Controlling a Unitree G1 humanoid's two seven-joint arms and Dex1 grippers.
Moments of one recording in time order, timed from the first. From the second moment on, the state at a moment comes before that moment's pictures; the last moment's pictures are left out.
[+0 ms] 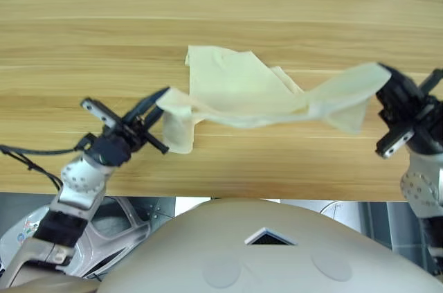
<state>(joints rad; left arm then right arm) 0.24 0.78 -0.27 -0.06 -0.30 -0.97 -0.35 0.21 -0.80 0.07 -0.17 0.78 -0.73 0.79</state>
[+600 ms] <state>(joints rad) -1.19 0.44 -0.12 0.92 -0.04 -0.64 0.06 -1.14 -0.46 0.10 0.88 -0.11 -0.71 -0.44</state>
